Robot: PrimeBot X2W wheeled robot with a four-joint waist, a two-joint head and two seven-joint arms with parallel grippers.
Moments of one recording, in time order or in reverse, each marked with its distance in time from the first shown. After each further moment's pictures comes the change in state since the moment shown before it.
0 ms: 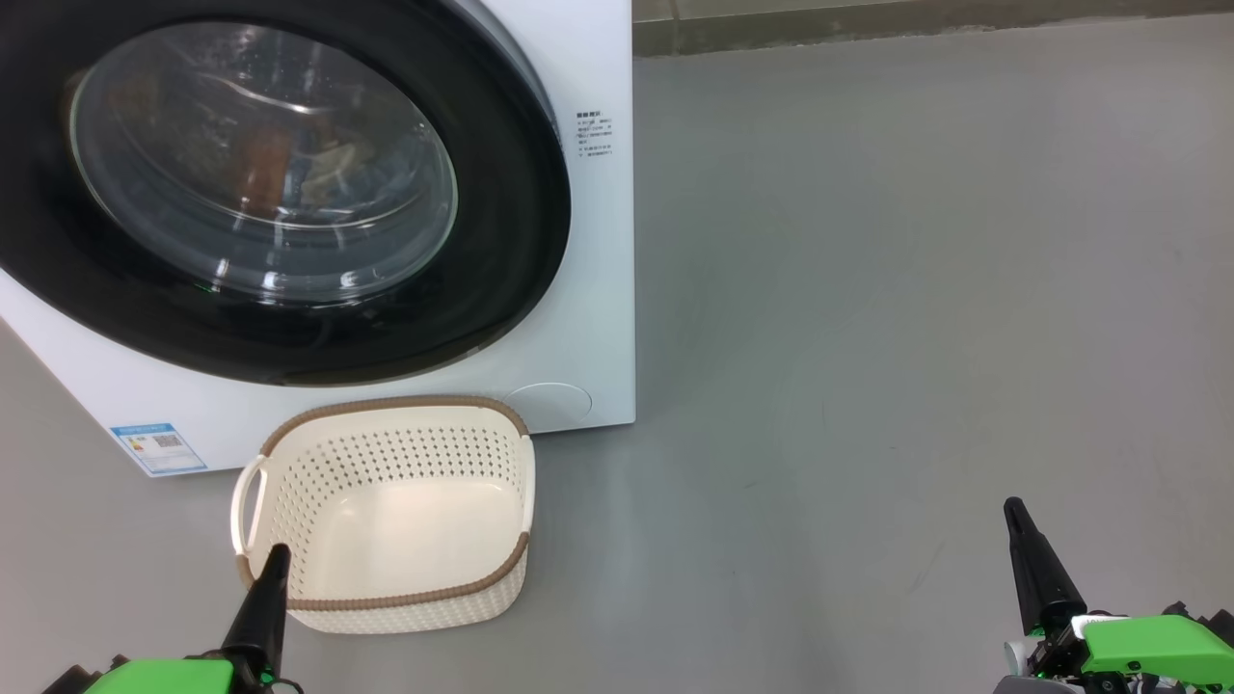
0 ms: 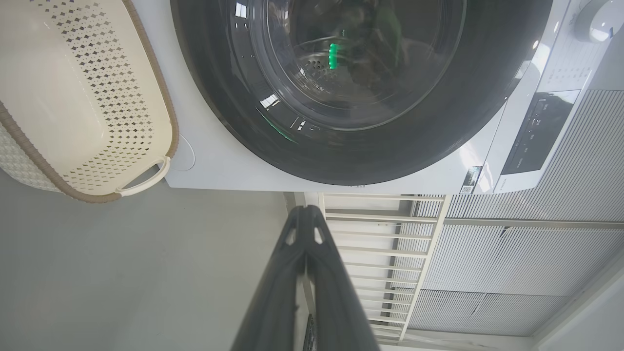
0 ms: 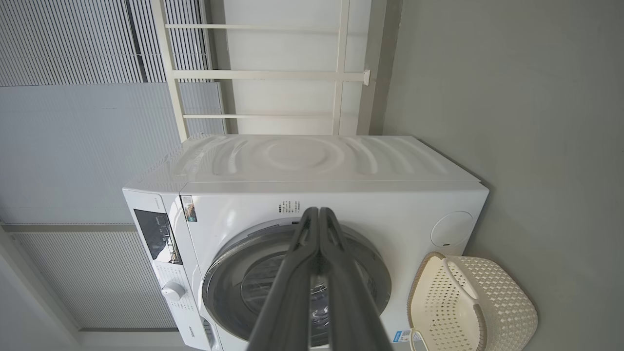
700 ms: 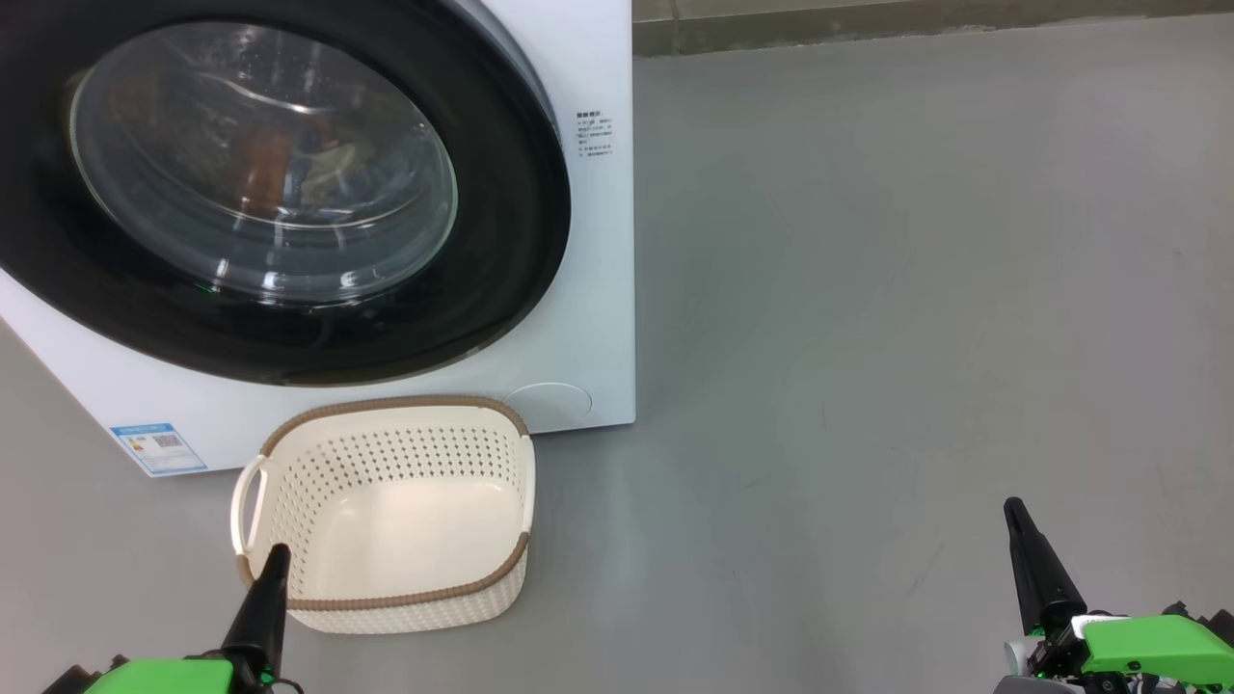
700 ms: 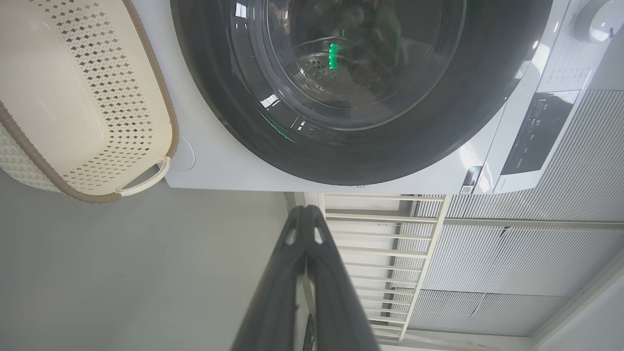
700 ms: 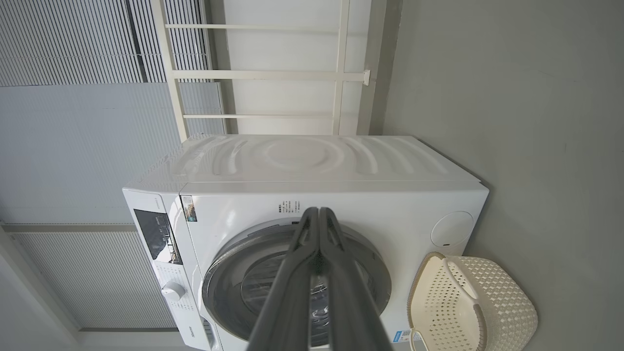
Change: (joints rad) left arm 0.000 0.000 0.000 0.000 0.000 0.000 0.000; right arm 0.000 0.000 0.000 0.000 0.000 0.000 0.000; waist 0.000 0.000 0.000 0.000
